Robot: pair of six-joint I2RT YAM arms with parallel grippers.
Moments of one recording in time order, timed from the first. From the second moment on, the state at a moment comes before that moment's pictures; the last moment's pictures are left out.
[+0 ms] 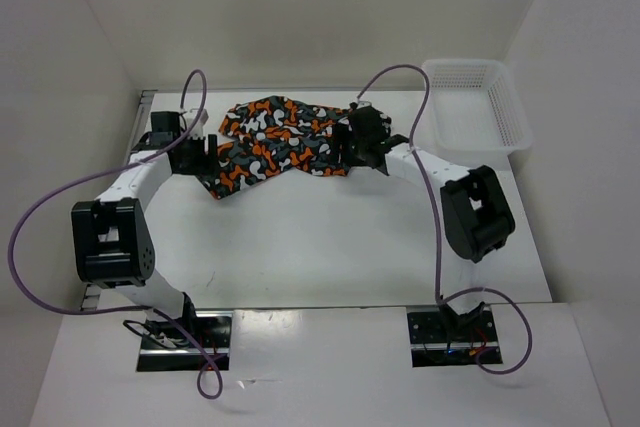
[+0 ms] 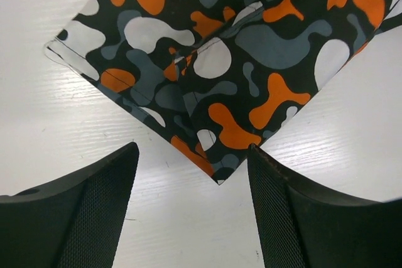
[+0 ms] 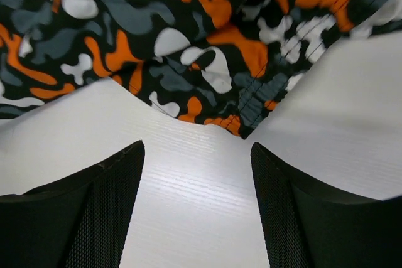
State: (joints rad) left arm 0.11 1.61 1.14 -0.42 0.25 0.07; right arm 0.48 1.81 1.30 -0.21 0.05 0.44
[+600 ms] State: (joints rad) left arm 0.02 1.66 0.94 -0.34 0.27 0.07; right arm 0.52 2.01 1.34 -0.23 0.06 0.61
